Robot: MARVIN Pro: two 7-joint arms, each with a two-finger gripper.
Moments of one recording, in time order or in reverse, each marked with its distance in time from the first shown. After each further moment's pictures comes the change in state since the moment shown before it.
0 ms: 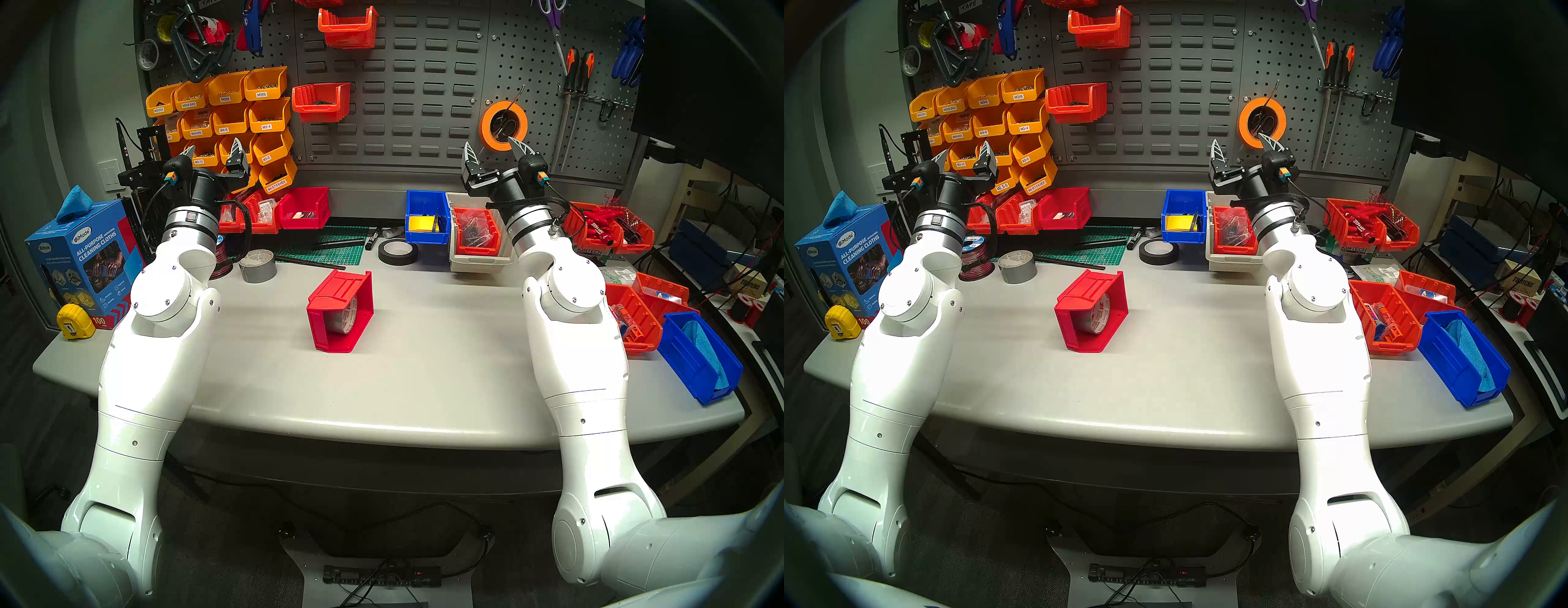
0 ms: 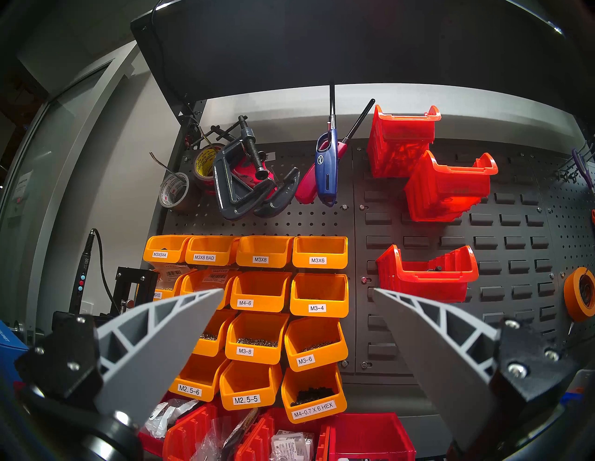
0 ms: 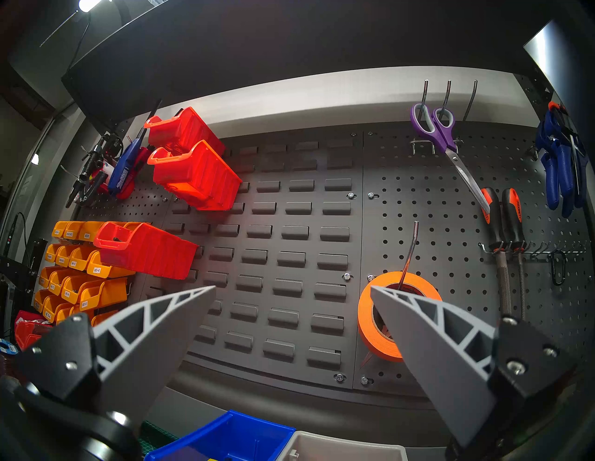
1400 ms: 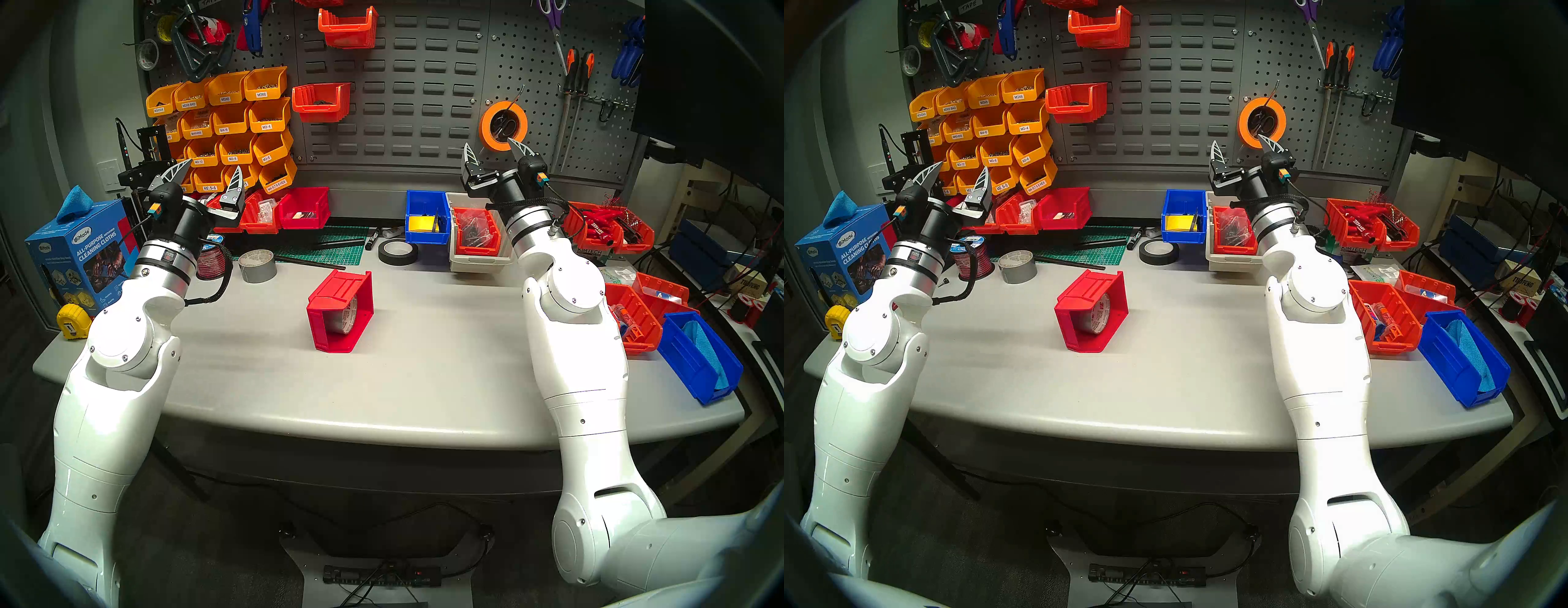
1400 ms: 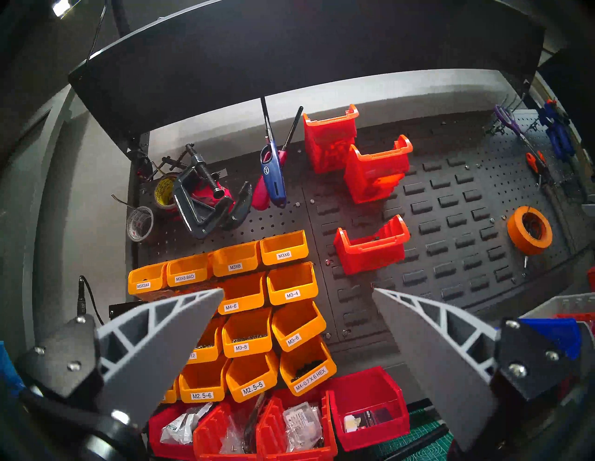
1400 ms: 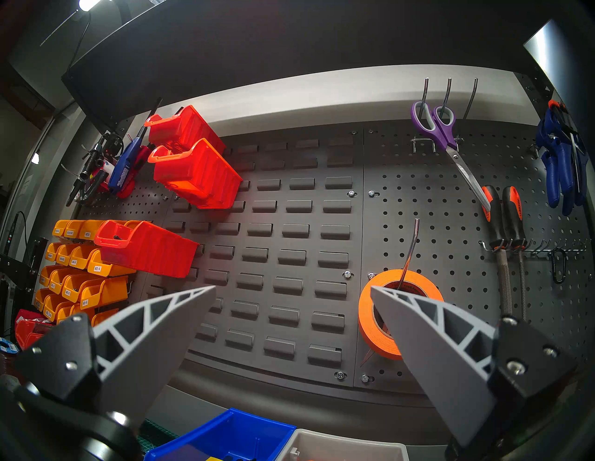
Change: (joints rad) left arm 0.307 0.147 -0.139 -0.193 0.076 -0.053 -0.152; right arm -0.001 0.000 0.000 0.002 0.000 0.000 0.001
